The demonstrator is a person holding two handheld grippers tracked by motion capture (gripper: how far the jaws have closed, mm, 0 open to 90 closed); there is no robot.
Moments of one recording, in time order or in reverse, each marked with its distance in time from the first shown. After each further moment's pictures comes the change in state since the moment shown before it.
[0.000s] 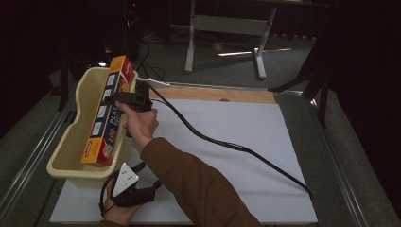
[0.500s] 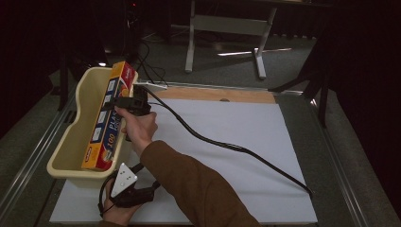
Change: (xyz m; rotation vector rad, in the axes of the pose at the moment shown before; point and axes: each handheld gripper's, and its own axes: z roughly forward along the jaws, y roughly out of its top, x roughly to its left) left arm 0.000 0.000 -0.001 -0.005 0.001 -0.004; right arm -0.005 -0.007 0.007 0.024 -0.065 -0.004
